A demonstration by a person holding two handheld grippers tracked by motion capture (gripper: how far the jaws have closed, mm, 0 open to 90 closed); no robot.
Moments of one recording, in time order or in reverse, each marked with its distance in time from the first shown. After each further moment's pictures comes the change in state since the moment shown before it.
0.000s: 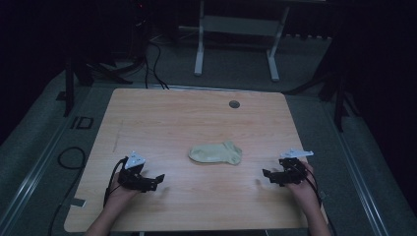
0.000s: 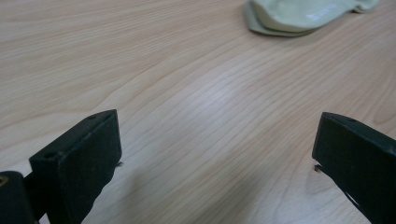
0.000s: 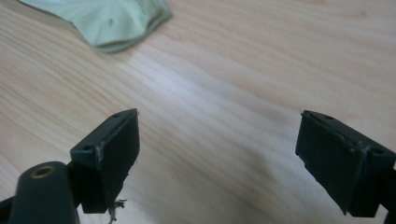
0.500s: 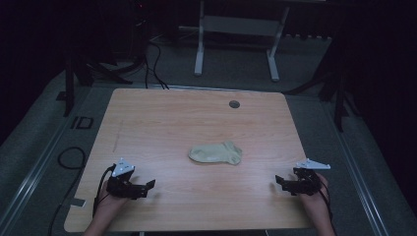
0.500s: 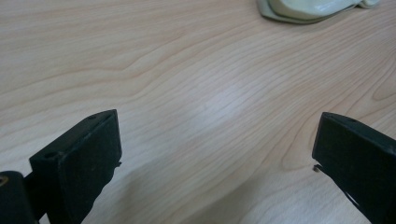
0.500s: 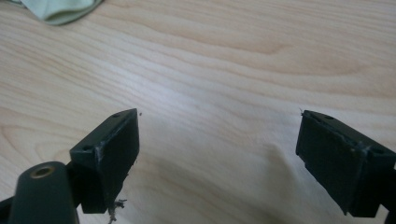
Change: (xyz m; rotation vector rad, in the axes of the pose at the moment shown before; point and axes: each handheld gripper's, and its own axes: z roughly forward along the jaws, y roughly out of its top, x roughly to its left) left arm 0.006 -0.023 -0.025 -0.012 0.017 -0.037; right arm -0.017 -0.042 -0.021 -0.038 -0.087 0.108
